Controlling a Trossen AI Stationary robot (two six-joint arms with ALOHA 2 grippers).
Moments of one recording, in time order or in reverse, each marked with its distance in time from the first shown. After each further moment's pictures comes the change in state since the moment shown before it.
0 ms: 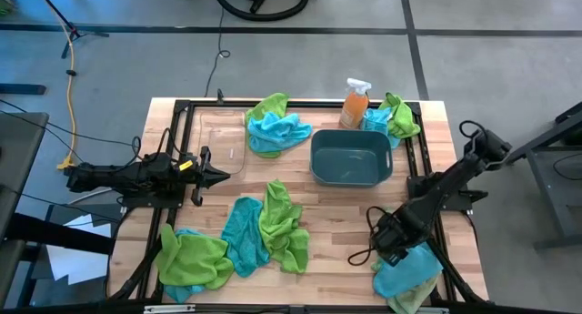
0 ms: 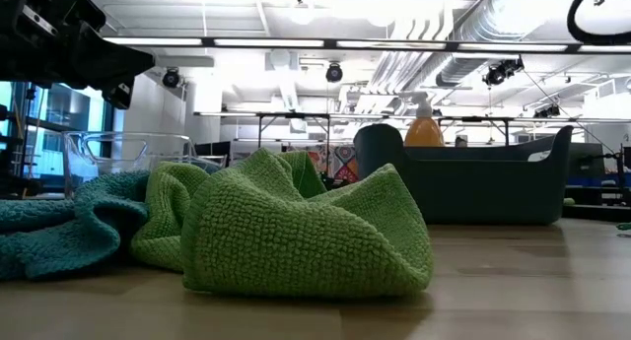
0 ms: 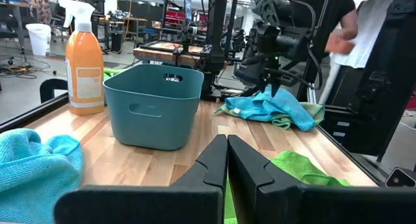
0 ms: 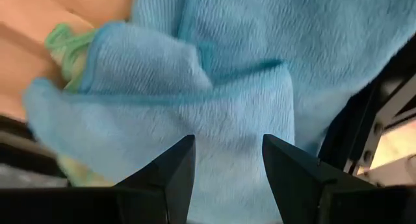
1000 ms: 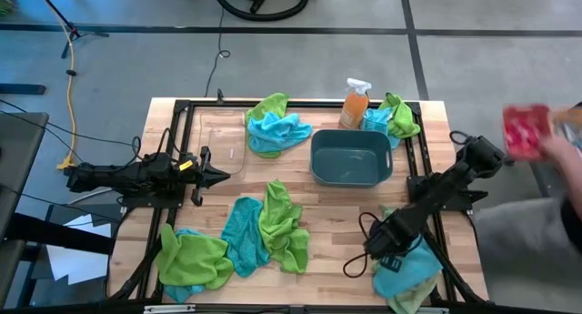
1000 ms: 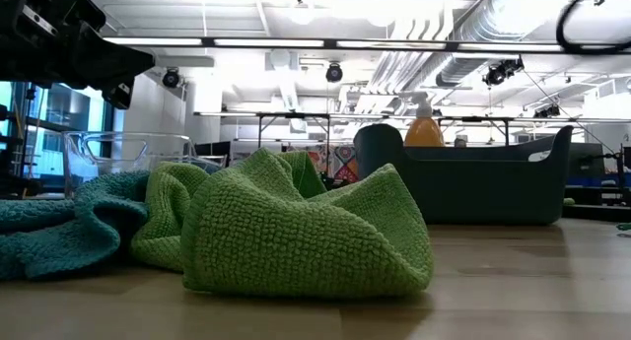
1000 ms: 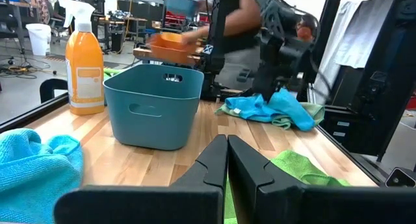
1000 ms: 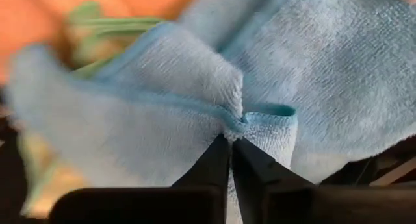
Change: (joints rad) left arm 0.000 0.000 0.000 0.000 0.000 0.000; right arm 0.001 0.068 0.028 0.037 0.030 -0.337
